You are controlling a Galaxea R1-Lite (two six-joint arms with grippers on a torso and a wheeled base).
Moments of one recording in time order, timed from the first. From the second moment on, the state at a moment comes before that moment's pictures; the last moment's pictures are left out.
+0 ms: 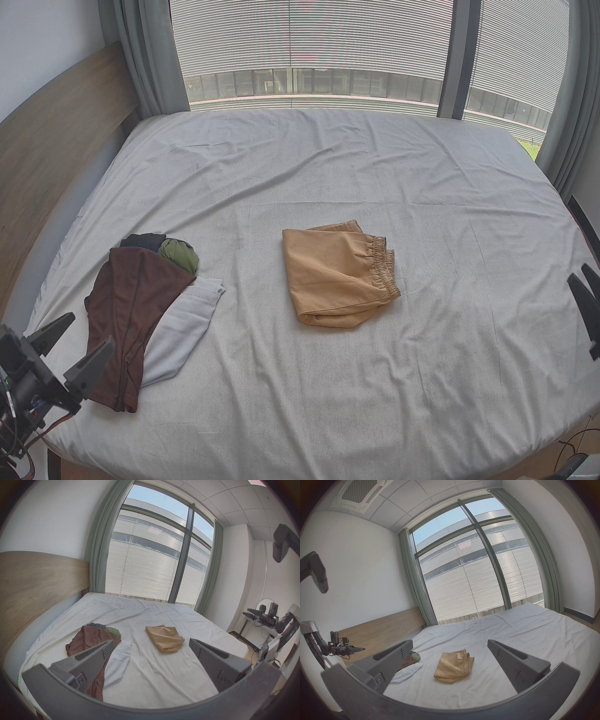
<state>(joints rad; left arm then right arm) -0.09 0.98 -0.02 -0.95 -0.29 -0.11 0.10 0.91 -0.04 -1.12 0.25 0.26</state>
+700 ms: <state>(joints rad) -0.07 0.15 -0.02 -0.21 -0.22 -0.16 0.01 0.08 -0.02 -0.10 0.17 0.16</state>
